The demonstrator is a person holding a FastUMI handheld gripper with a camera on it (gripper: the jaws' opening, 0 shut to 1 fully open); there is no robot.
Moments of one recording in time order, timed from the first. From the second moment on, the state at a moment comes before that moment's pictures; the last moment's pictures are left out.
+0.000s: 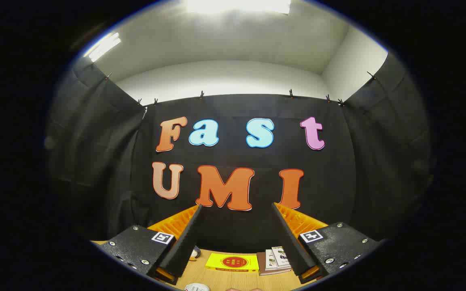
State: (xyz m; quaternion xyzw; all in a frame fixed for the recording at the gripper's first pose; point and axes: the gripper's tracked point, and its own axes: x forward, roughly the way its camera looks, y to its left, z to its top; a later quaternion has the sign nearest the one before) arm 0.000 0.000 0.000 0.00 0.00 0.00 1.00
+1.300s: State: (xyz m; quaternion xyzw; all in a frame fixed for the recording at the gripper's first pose) arm -0.002 0.005 -0.011 0.02 0.02 0.01 1.00
